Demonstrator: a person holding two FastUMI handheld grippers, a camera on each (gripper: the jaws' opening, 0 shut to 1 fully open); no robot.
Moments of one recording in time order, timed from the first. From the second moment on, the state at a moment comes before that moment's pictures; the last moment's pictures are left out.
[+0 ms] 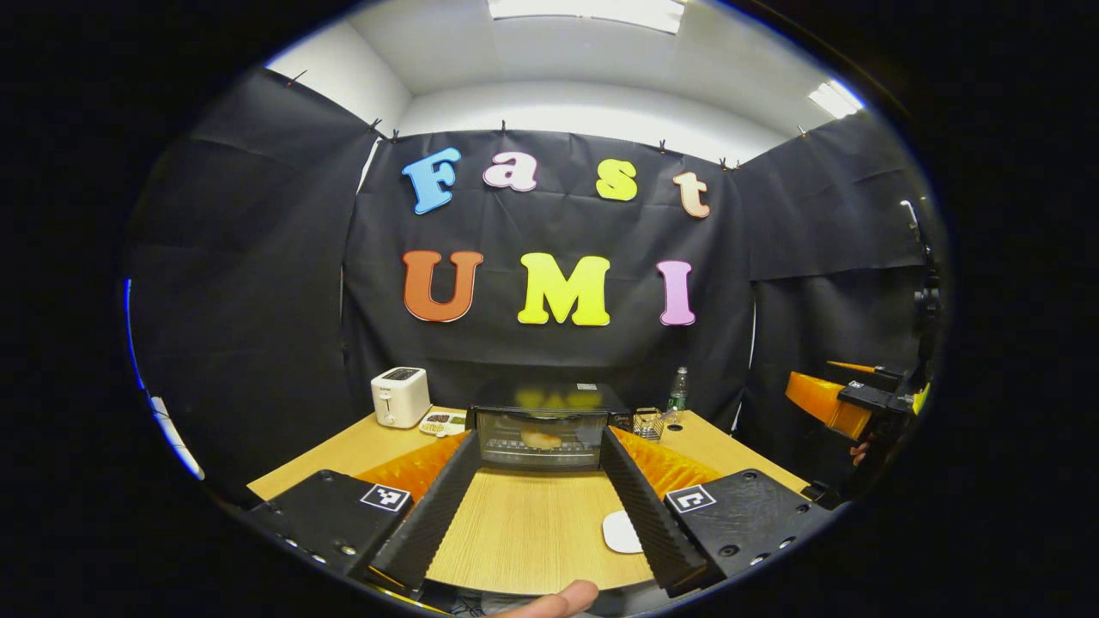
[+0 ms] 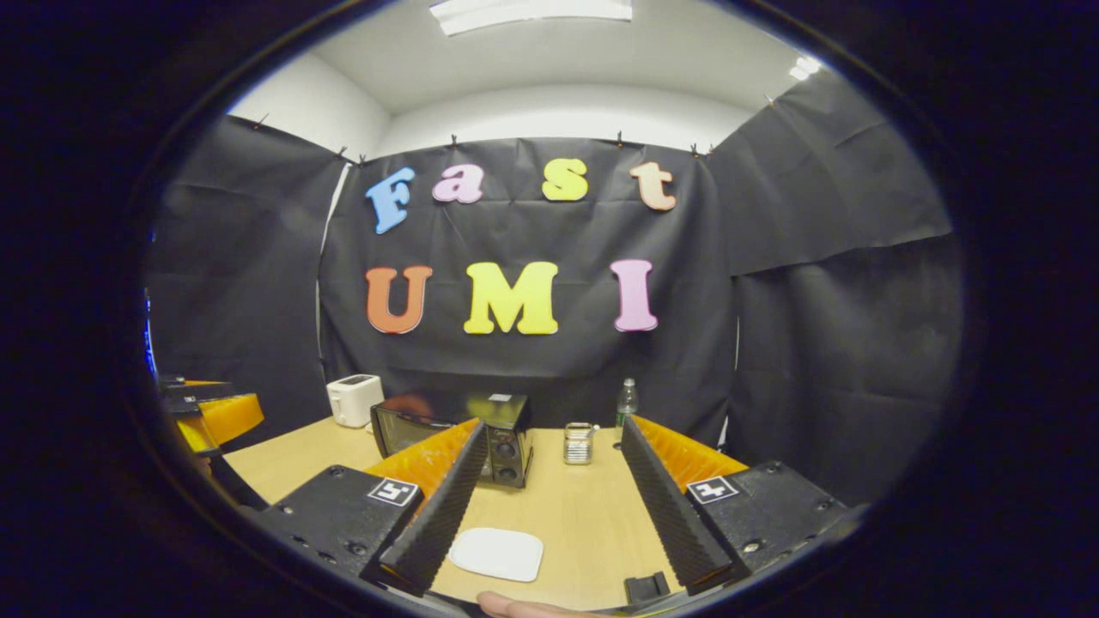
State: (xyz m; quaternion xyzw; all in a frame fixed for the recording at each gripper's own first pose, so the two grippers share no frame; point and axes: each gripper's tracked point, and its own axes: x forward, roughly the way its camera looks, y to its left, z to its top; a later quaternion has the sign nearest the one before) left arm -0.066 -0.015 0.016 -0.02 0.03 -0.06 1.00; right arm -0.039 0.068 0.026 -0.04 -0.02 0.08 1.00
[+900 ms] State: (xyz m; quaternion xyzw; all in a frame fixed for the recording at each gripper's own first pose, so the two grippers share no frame) left arm -0.056 -0.010 0.007 -0.01 0.02 -0.05 1.00; right arm -0.044 0.067 0.012 -0.03 -0.03 0.07 1.00
